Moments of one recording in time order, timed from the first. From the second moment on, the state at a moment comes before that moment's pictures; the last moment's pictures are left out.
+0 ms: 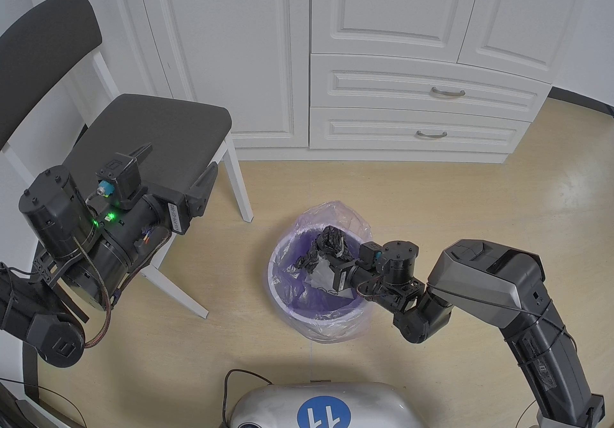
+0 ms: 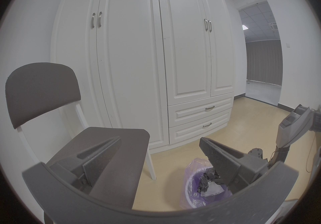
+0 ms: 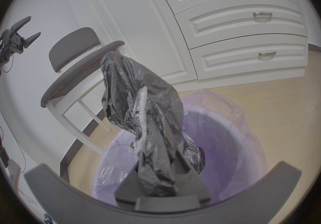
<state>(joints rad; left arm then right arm) -0.46 1.64 -0.48 -1.33 0.19 0.22 0.51 2.73 -1.30 -1.30 0.12 0.21</state>
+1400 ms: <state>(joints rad) -0.46 1.66 -0.48 -1.33 0.19 0.22 0.33 2.61 -1.41 -0.96 0.17 0.27</state>
